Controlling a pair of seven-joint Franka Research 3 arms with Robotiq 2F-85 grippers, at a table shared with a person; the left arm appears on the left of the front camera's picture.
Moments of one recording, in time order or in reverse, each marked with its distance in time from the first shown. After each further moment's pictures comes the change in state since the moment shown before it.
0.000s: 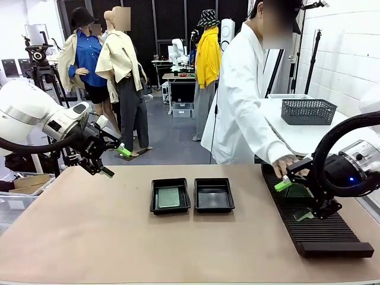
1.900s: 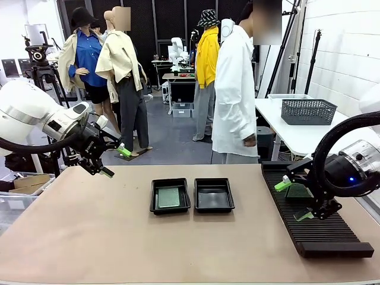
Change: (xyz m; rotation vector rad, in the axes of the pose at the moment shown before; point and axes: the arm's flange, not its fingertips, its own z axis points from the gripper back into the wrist) left arm 0.000 0.000 0.000 0.000 0.000 0.000; right arm 0.000 0.000 0.000 0.000 0.000 0.000
